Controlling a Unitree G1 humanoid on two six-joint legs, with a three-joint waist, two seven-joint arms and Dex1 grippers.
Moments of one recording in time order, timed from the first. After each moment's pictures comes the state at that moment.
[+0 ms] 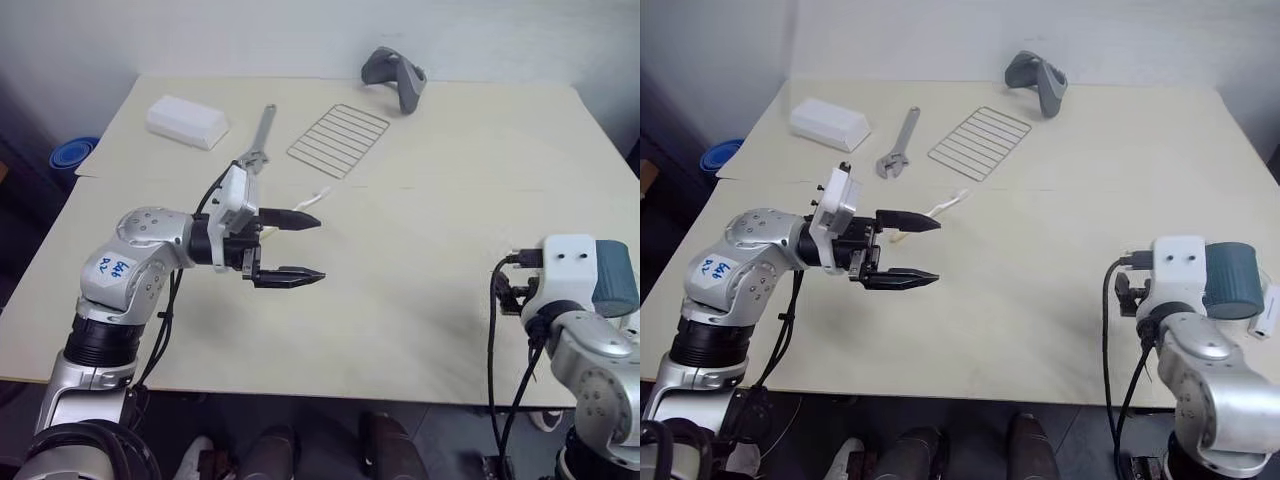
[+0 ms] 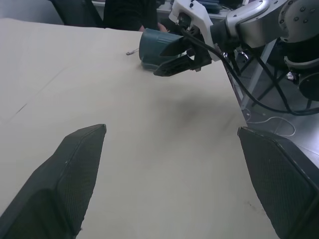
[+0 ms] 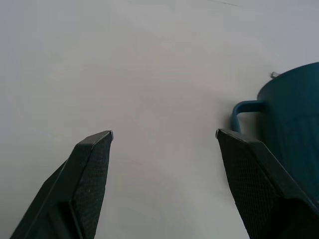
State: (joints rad) left arm -0.66 0.64 -0.05 -0.15 -0.58 0.57 -1.14; right arm -0.18 -0.40 -0.38 -0.83 0.25 1.40 -0.06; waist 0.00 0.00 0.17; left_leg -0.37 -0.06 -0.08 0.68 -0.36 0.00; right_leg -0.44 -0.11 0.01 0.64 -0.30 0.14
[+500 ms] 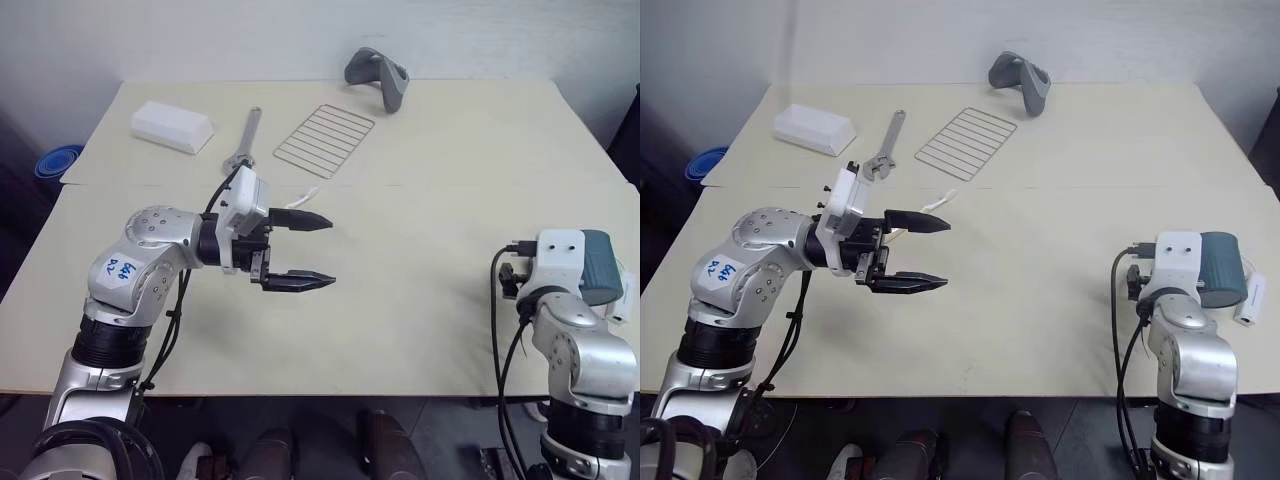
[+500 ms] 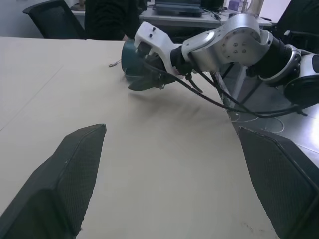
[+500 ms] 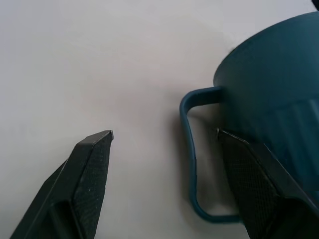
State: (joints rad) left arm -0.66 0.61 -0.06 -0.19 -0.58 0.57 -1.12; right arm -0.30 -0.40 -0.33 -0.30 0.13 1.02 -0.06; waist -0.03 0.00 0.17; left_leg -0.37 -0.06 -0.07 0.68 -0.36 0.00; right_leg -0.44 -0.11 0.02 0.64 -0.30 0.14
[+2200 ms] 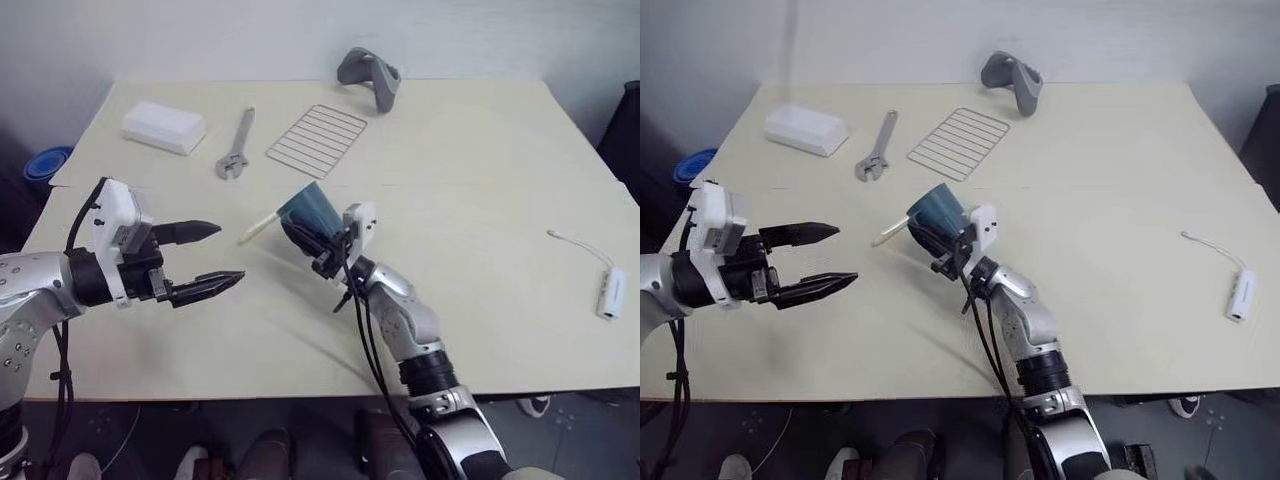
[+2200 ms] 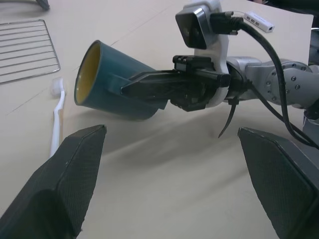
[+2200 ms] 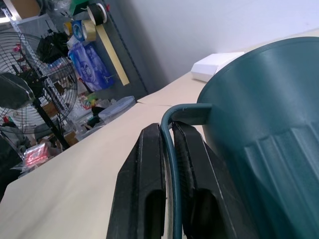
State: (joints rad) left arm -0.22 0.92 0.45 -0.51 -0.78 0.87 -0.86; right arm -0.56 0.10 0.07 0.29 0.42 0.16 0.73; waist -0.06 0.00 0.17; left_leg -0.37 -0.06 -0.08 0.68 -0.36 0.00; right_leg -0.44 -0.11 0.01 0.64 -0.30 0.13
